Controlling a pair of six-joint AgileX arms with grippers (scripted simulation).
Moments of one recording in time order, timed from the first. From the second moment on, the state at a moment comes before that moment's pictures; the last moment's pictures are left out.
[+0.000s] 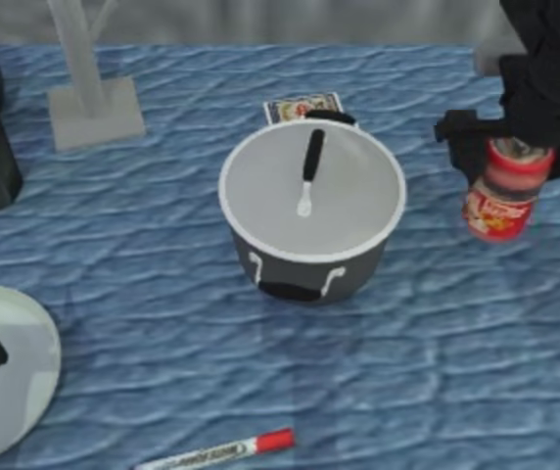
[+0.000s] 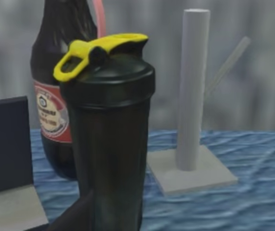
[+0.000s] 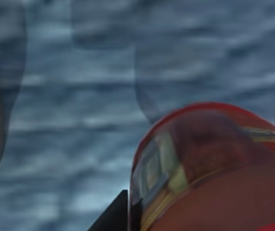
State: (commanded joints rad) left arm 0.00 0.00 0.00 0.00 0.00 0.00; right arm 0.28 2.04 1.66 -1.02 0.05 0.26
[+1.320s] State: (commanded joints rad) left arm 0.00 0.00 0.00 0.00 0.00 0.00; right arm 0.30 2.09 1.53 -0.82 0.06 0.30
